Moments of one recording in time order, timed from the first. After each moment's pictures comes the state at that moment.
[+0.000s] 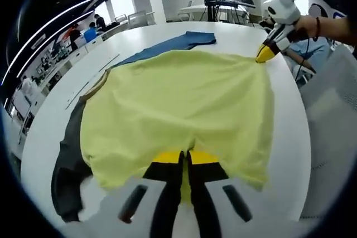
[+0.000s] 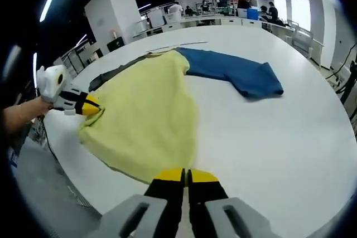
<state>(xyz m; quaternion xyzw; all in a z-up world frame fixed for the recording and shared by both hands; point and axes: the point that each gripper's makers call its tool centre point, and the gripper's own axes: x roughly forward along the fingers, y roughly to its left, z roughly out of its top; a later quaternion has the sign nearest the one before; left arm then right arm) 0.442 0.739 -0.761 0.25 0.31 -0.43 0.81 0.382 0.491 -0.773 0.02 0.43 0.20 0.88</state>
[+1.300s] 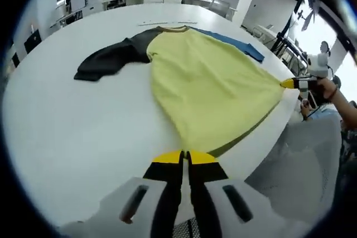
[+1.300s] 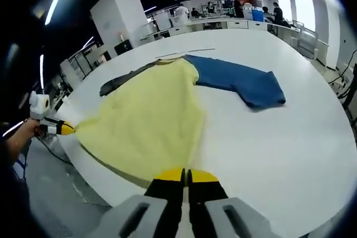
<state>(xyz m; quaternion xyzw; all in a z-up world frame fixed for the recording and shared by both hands) 0.329 0.857 -0.740 0.00 0.45 -0.21 0.87 0.374 0.496 -0.745 0.03 0.42 0.23 0.88</state>
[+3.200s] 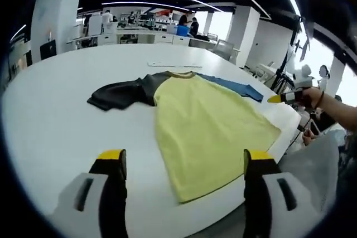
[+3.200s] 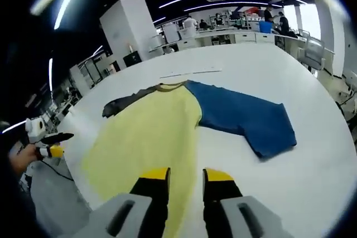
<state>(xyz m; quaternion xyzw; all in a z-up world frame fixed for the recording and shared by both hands) 0.348 0.854 -0.692 -0.04 0.29 -0.18 0.94 0.453 0.502 -0.713 0.05 0.37 0.26 0.89</state>
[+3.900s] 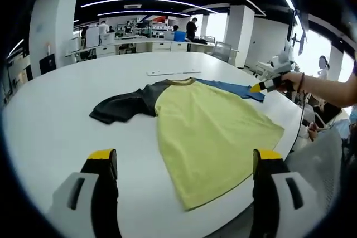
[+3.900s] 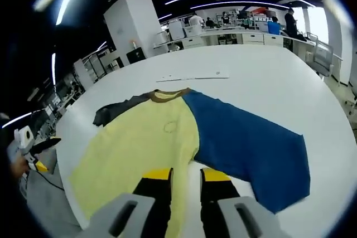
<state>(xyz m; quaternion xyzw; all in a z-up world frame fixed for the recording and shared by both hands) 0.357 0.854 -0.682 -0.01 0.27 -0.18 0.95 0.531 0.532 -0.721 0.02 0.38 0.28 0.88</state>
